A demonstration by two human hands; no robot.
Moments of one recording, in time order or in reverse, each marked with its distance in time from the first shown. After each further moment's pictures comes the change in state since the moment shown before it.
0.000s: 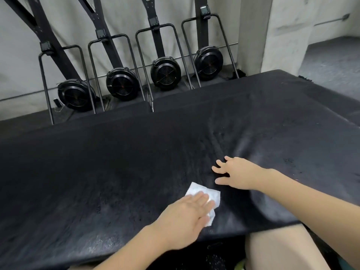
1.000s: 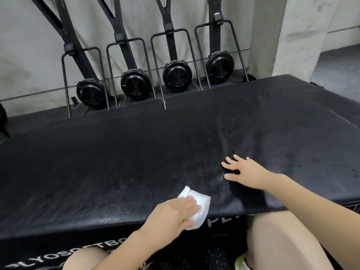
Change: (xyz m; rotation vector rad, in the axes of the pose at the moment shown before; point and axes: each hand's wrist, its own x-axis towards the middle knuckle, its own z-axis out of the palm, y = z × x) left_hand -0.081 -0.003 0.028 0.082 0.246 -0.011; right_hand -0.029 -0.004 0.030 0.187 0.122 0.033
